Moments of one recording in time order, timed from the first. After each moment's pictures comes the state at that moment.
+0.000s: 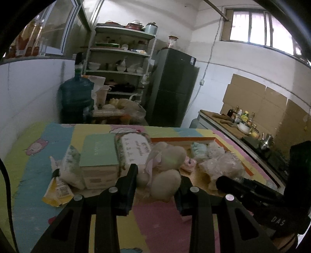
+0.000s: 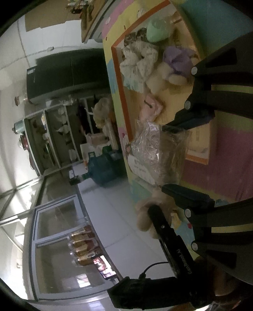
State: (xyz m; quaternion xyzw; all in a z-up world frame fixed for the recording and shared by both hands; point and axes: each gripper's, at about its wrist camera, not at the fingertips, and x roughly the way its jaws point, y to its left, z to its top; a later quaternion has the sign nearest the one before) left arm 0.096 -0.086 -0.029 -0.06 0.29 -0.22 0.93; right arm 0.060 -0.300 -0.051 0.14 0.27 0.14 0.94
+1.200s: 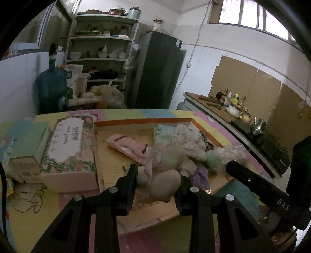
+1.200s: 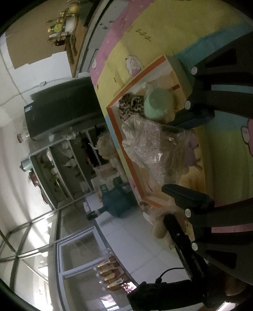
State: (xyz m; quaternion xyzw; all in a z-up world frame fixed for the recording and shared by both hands) left arm 0.111 -0.207 -0.057 -0.03 0.33 -0.25 0.91; right arm 0.042 -0.431 -0.077 0.20 0.26 0.05 0.94
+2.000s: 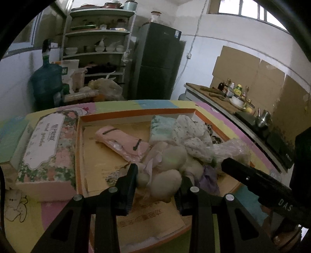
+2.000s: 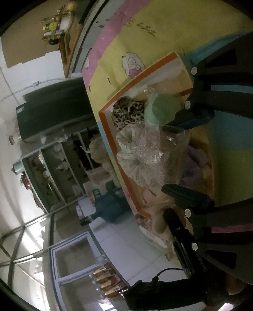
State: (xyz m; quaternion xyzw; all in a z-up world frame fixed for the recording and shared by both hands) left arm 0.134 -0.239 -0.080 -0.01 0.35 -0.25 0.90; right arm 0.076 -0.445 -0.097 0.20 0.29 0.05 0.93
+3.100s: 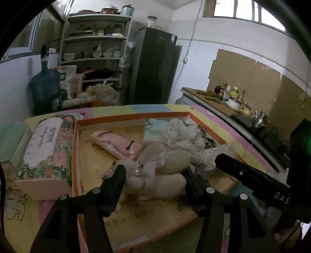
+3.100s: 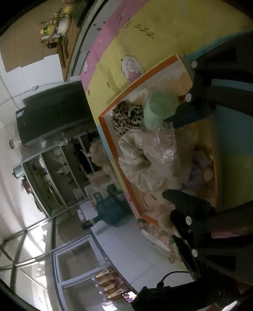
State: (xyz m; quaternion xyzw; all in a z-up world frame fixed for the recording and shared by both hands) left arm 0.119 -0.240 -0.073 -0.01 0.33 -0.26 0.91; right arm 0.076 -0.448 -0.095 0.21 0.28 0.04 0.94
